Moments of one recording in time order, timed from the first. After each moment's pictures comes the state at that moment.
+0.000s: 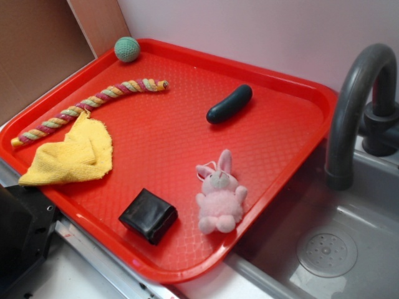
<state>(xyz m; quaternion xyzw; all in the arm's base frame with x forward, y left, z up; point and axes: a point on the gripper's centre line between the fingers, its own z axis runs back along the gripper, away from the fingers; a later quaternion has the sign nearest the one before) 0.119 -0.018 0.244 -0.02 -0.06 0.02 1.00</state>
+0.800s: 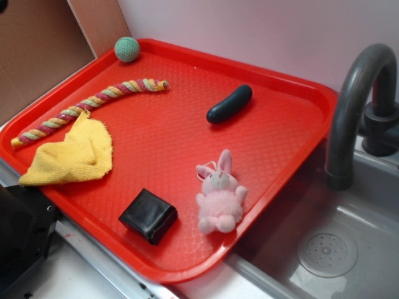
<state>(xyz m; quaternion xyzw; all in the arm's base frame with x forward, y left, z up) 0.153 0.038 0.216 -0.01 -0.09 -0.01 1.00</state>
